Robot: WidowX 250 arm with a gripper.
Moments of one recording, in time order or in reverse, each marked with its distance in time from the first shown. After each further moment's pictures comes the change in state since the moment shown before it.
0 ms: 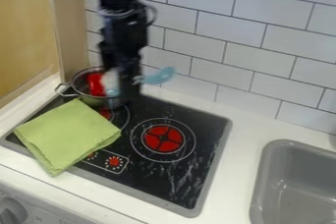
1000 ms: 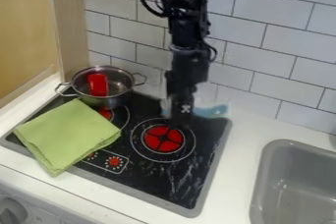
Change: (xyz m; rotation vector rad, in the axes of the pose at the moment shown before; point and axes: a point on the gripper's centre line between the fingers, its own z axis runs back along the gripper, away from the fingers) arm 0.066 -0.009 -0.058 -0.058 0.089 -0.378
